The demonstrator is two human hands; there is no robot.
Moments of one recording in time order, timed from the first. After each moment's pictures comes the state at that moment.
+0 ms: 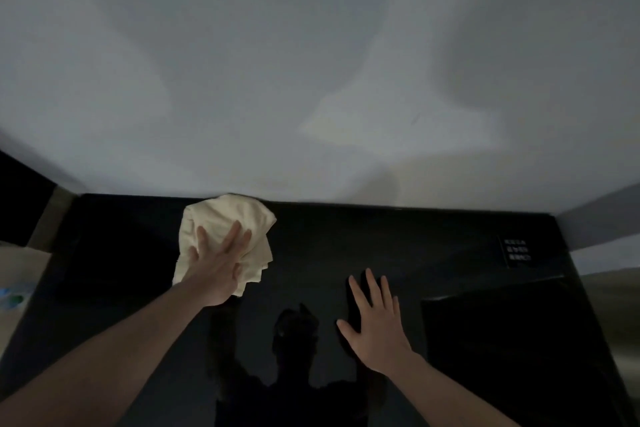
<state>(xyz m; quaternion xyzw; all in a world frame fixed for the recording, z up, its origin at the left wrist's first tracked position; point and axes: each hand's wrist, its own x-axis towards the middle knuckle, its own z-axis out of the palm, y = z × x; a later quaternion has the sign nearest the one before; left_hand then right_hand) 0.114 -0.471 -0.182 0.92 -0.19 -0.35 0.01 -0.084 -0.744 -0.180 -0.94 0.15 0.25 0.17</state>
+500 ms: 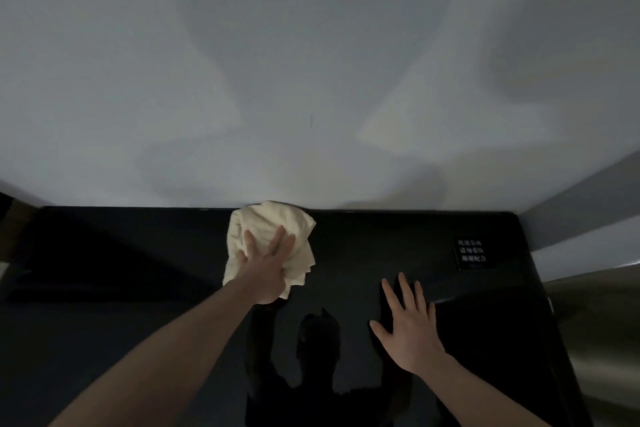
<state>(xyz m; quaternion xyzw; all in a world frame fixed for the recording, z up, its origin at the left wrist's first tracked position) 0.055 -0.679 -0.169 0.89 -0.20 -0.40 0.03 -0.145 -0.922 -0.183 -0.93 0.19 0.26 0.15</state>
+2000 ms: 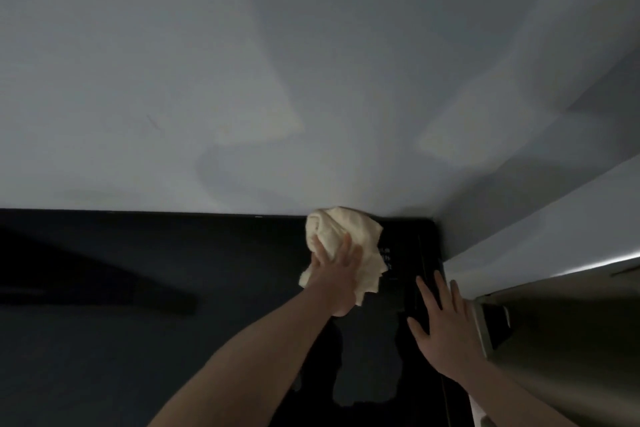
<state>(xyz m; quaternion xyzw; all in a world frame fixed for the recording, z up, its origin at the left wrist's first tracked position) -0.064 -1.007 -0.172 0.88 -0.32 -0.35 -0.04 -0.235 -1.187 -0.183 -0.95 0.21 0.16 0.15</state>
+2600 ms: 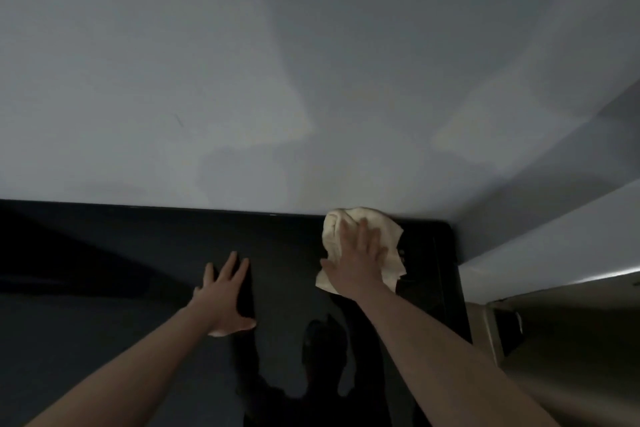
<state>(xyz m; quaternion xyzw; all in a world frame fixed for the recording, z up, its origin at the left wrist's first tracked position) -0.031 -0.792 -0.160 0.91 -0.15 -0.40 -0.01 -0.072 -1.064 -0.177 -0.94 0.18 0.21 0.21</state>
